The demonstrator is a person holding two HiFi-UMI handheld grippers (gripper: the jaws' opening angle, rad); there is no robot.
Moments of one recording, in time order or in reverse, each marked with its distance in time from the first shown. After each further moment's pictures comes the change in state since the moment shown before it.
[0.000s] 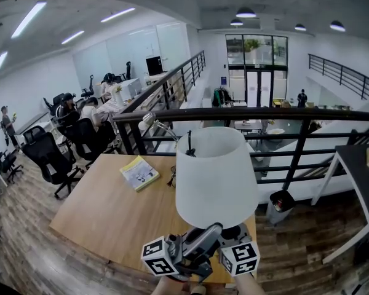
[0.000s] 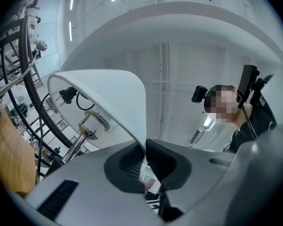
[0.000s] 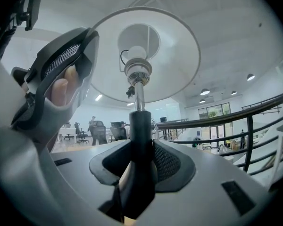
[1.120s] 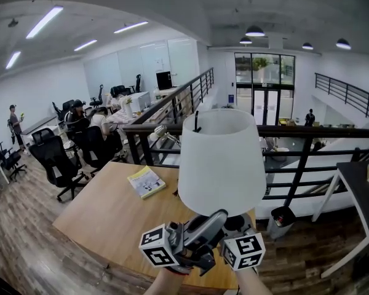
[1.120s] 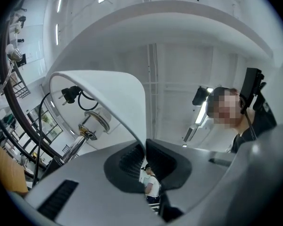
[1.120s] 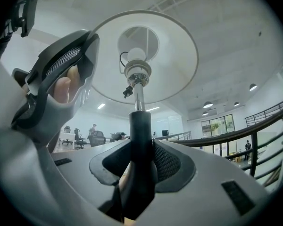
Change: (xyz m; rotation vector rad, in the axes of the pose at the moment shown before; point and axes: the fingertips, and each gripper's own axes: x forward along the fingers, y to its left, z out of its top) left arm 0.041 -0.045 0.048 0.106 -0.022 -0.097; right arm -0.001 0.006 0.088 -0.051 -0.147 0.012
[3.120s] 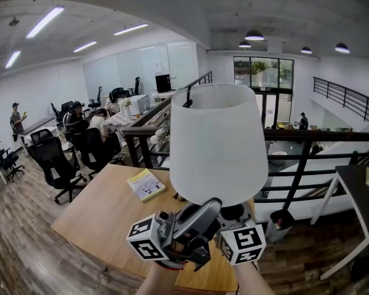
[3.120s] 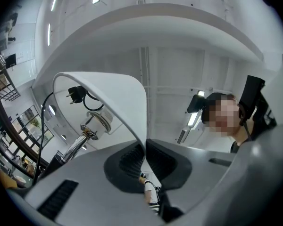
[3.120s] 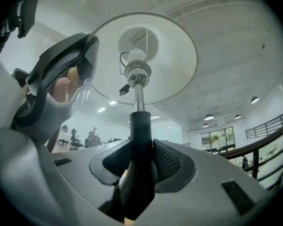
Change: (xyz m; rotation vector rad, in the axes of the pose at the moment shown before) left arm 0.012 -0.022 0.055 0.048 -0.036 -0.099; right arm 0.023 0.015 0.066 -0.087 -0.103 -0.011
